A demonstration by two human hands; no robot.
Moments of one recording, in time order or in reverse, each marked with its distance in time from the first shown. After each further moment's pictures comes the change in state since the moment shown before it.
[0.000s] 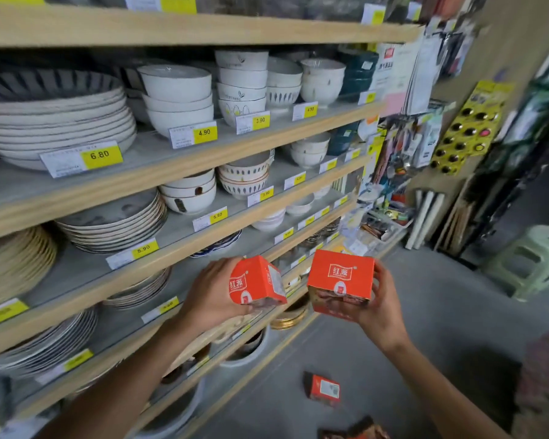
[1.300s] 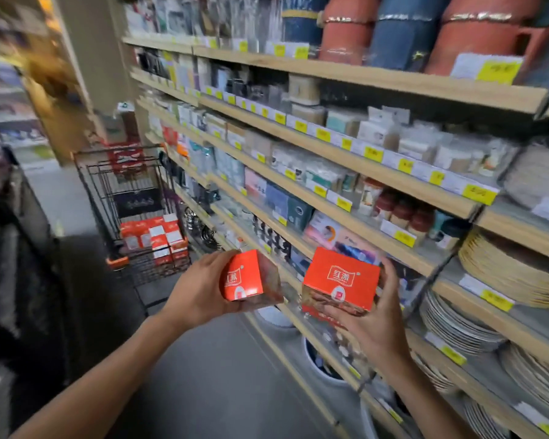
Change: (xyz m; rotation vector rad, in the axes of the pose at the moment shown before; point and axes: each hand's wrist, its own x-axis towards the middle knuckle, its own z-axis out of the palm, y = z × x) left_hand -0.596 0.097 -0.197 0.449 0.805 -1.288; right_hand -0.298 -0.092 0.418 0.163 -1.398 -0.564
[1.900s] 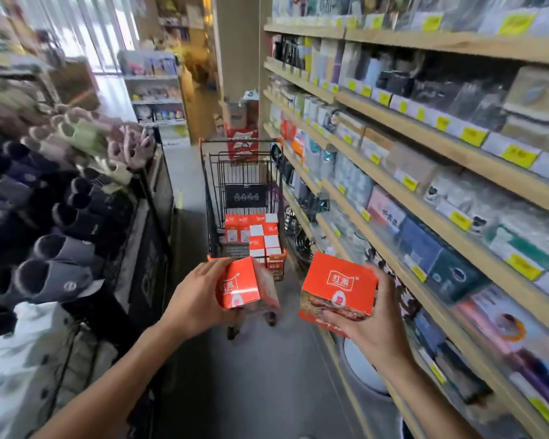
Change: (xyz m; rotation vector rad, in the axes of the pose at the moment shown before) left_hand 0.038 -0.260 -0.066 0.114 0.128 -0.443; right_hand 0.172 0.024 0.315 0.103 -0.387 -0.187
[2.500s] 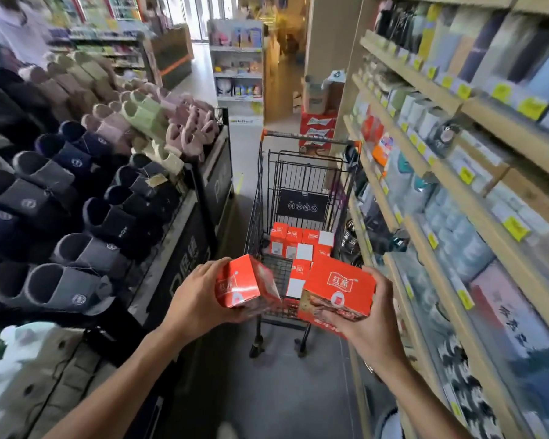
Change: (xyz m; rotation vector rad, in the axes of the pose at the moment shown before) left_hand 0.201 -0.101 0.019 -0.020 0.143 -0.362; right_hand 0.277 0.106 0.152 0.134 -0.308 -0.032
